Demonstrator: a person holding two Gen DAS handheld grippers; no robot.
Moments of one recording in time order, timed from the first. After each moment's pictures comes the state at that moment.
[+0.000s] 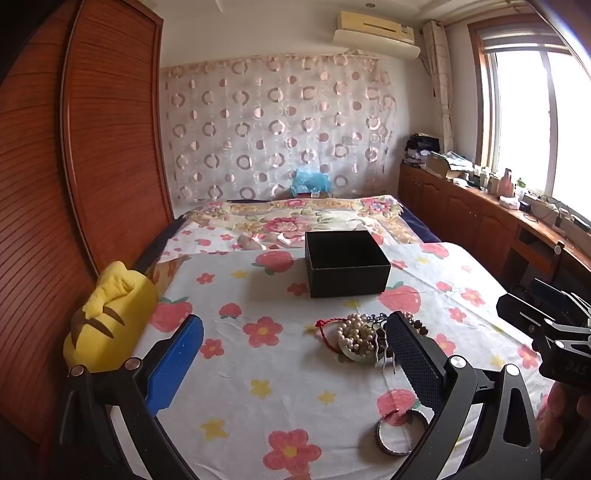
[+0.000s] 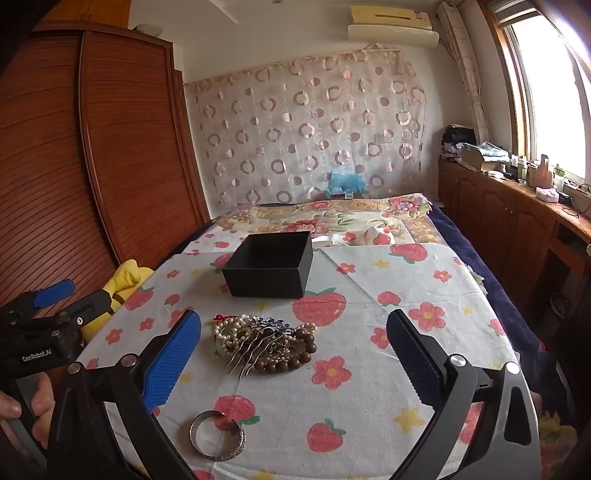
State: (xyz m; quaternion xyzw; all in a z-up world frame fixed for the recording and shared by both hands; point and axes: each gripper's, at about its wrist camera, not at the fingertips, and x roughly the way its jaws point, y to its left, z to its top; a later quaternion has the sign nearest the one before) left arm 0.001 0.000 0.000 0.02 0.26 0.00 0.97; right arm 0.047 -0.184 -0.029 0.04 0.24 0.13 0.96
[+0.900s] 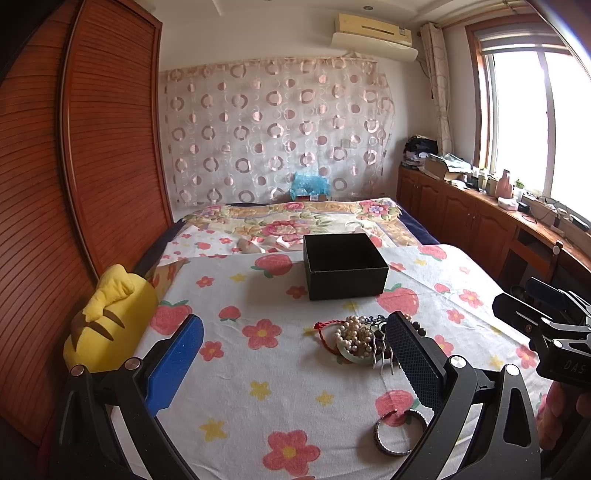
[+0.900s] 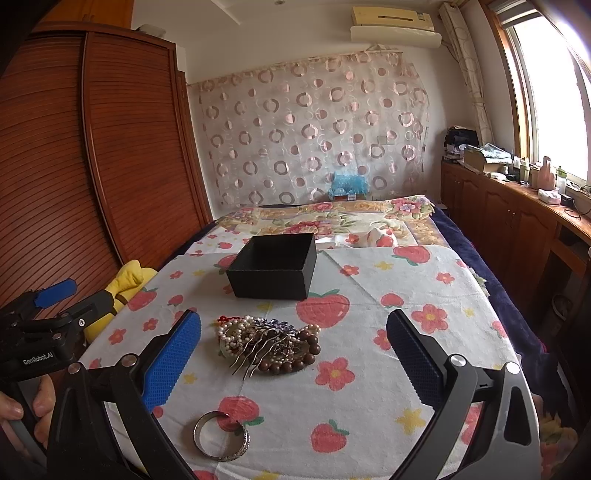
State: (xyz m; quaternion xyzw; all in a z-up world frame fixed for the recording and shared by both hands) left arm -0.001 0.000 0.000 0.02 0.25 0.00 0.97; right arm 0.045 -0.184 -0.027 0.04 0.24 0.13 0.96
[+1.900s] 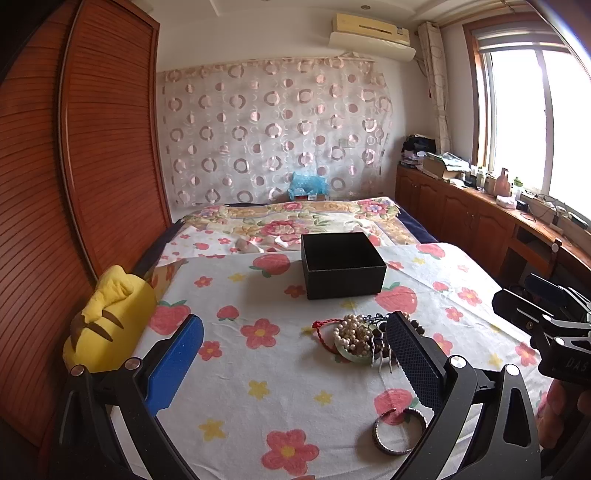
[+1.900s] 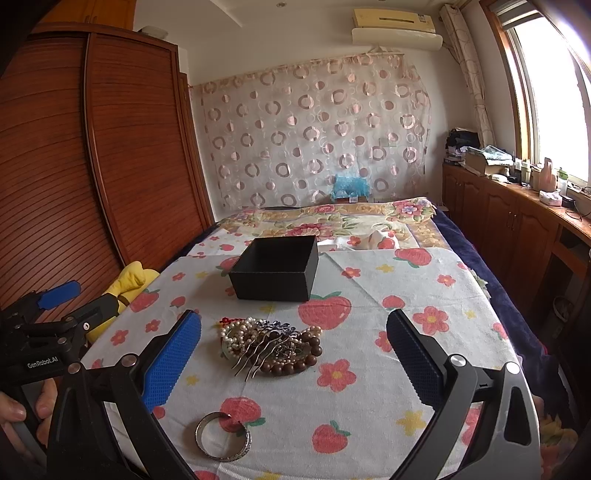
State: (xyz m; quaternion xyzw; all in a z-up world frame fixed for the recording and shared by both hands) left arm -0.001 0.000 0.000 0.02 0.25 0.00 0.97; right arm 0.045 -0.177 -0.025 0.04 0.24 0.13 0.96
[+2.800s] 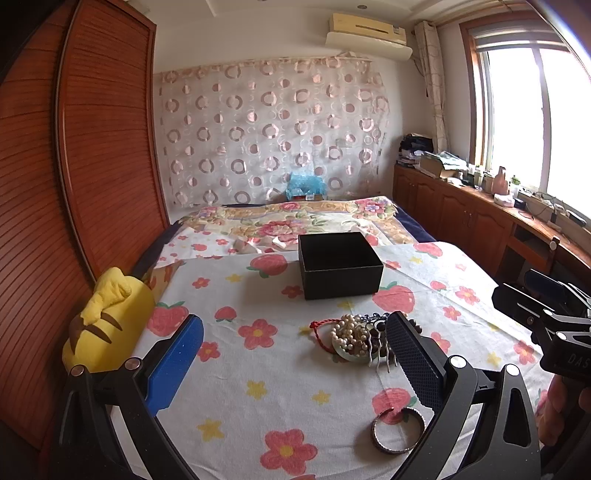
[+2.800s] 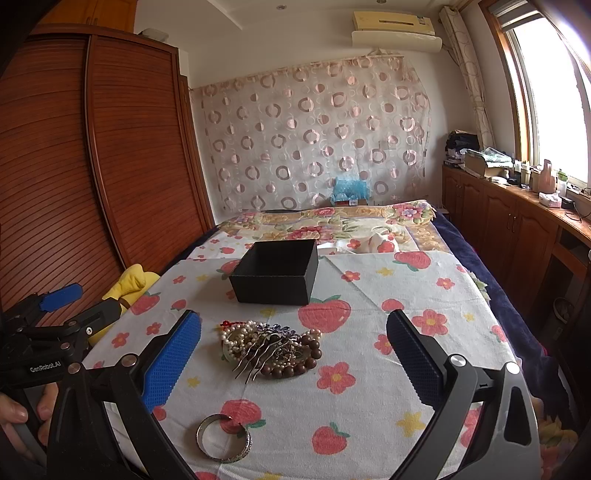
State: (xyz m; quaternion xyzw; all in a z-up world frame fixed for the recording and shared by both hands) left arm -0.001 -0.005 0.004 0.02 0.25 0.00 0.97; right arm 0.042 -0.176 -0.014 0.04 0.23 0.13 0.96
